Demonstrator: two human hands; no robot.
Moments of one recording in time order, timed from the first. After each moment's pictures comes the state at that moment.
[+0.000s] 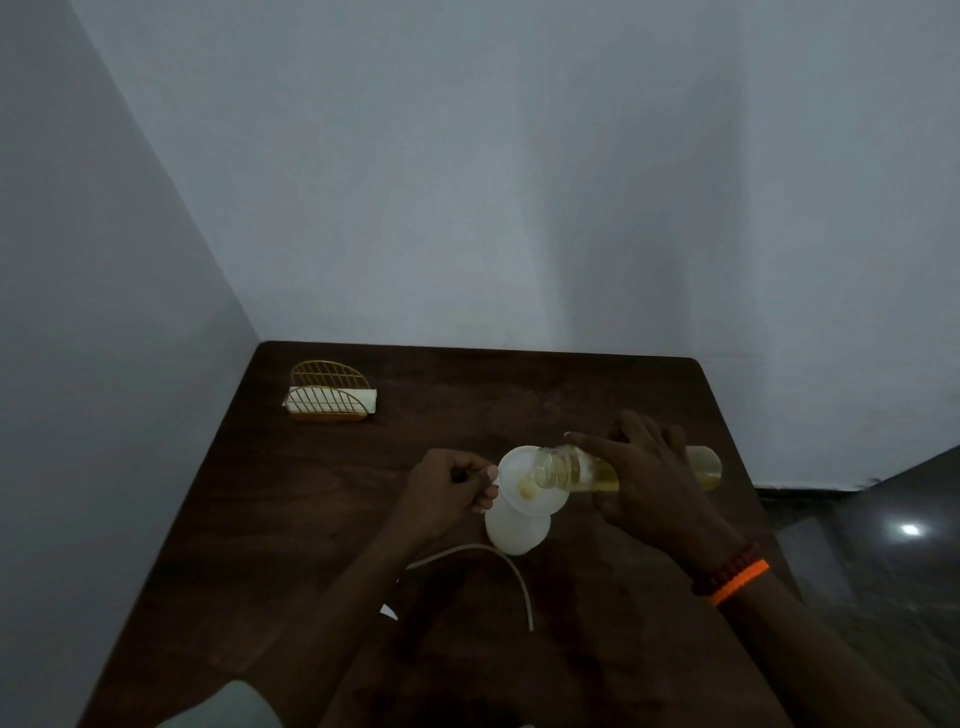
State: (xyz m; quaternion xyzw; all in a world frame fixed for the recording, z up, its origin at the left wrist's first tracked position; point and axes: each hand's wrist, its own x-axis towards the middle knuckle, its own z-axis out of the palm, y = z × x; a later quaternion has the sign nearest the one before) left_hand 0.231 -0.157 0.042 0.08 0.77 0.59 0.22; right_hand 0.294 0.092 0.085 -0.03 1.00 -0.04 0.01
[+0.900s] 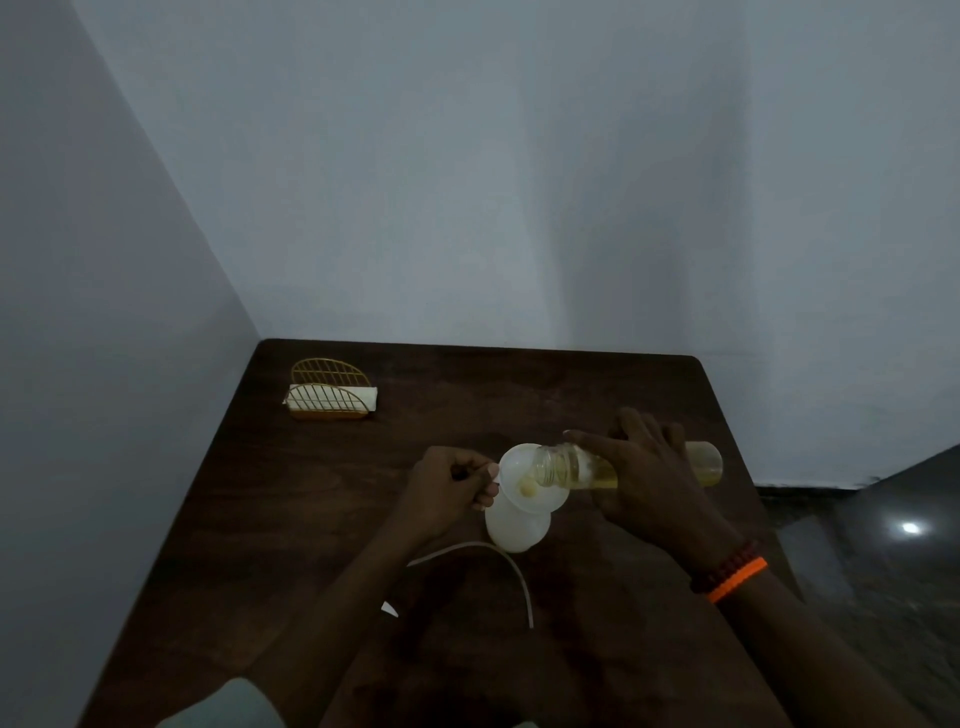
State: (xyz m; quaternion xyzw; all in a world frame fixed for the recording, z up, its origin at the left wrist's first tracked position) left_hand 0.230 -0.157 0.039 0.09 0.78 0.58 0.21; right_hand 0.295 0.090 0.088 -0.03 1.00 -0.03 0.00
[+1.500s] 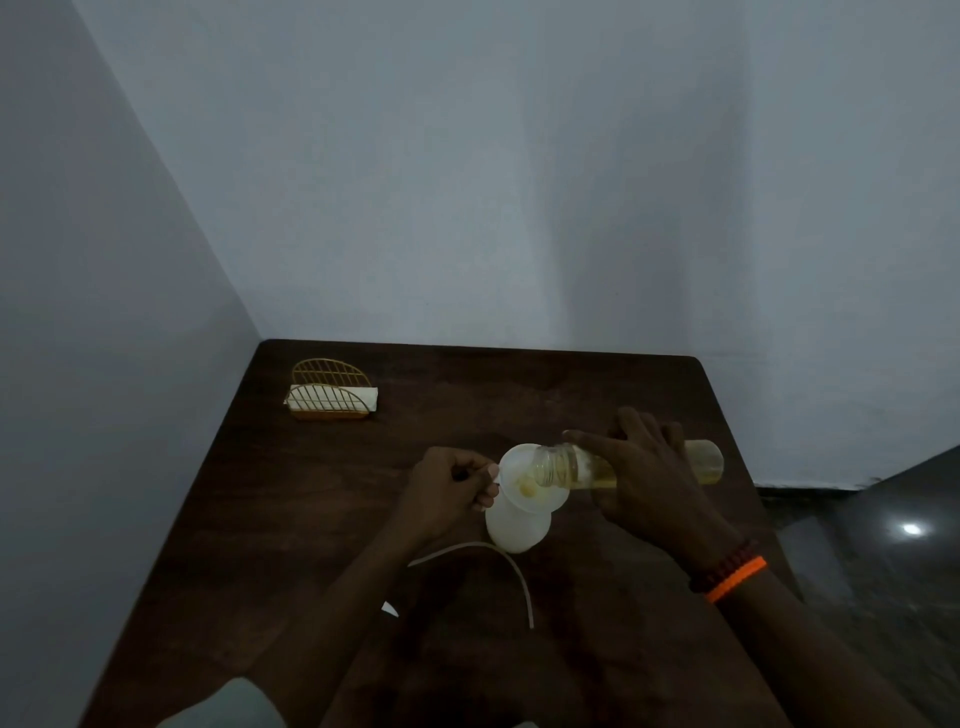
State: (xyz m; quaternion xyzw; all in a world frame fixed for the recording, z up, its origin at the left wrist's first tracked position) left_hand 0.232 -0.156 0.043 0.08 0.78 0.59 0.22; right_hand 0.294 0.089 0.088 -0.03 1.00 -0.03 0.00
